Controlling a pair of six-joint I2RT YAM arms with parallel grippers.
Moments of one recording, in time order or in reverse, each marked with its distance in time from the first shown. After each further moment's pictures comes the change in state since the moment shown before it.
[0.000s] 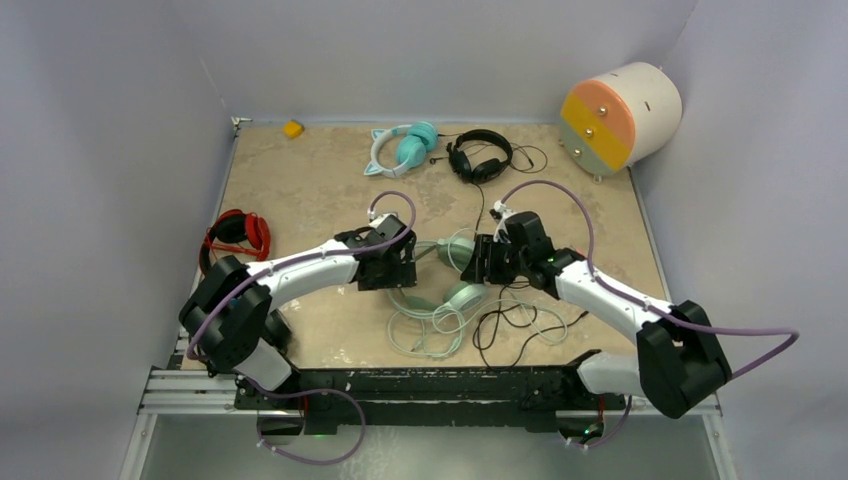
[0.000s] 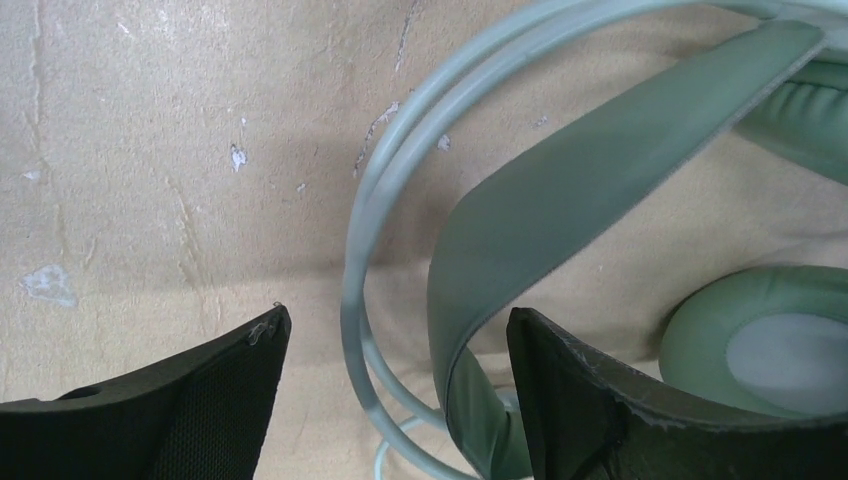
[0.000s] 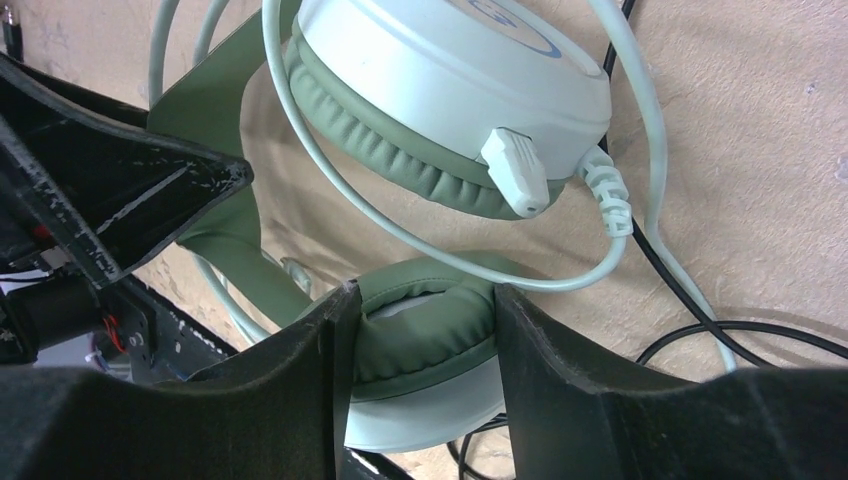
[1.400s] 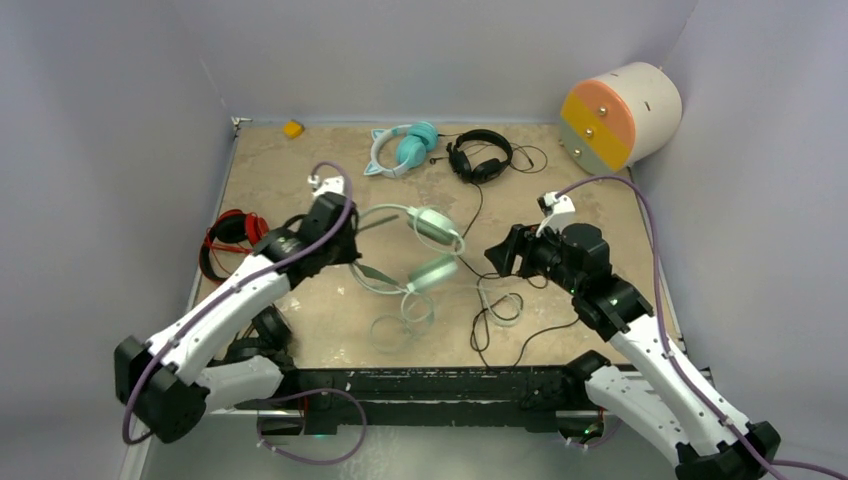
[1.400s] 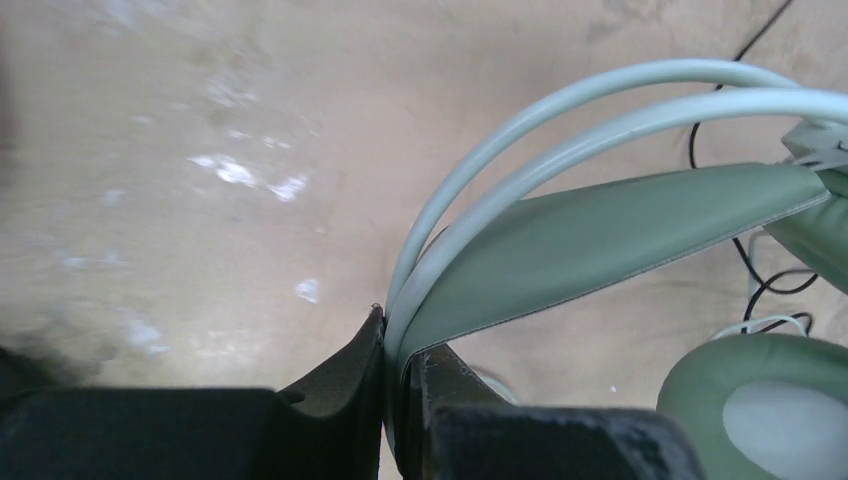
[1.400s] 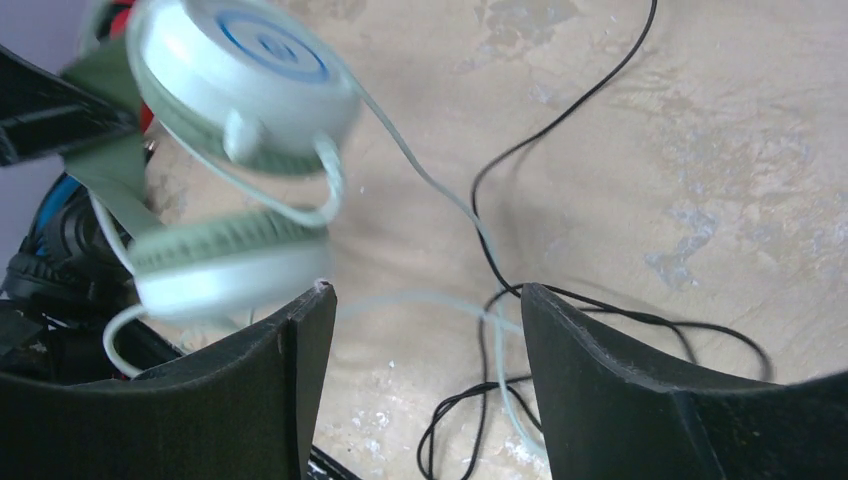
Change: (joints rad) left arm 0.124 -0.376 0.057 -0.176 -0.119 0.172; right arm -0.014 -0.530 0.032 -0.151 0.172 -0.122
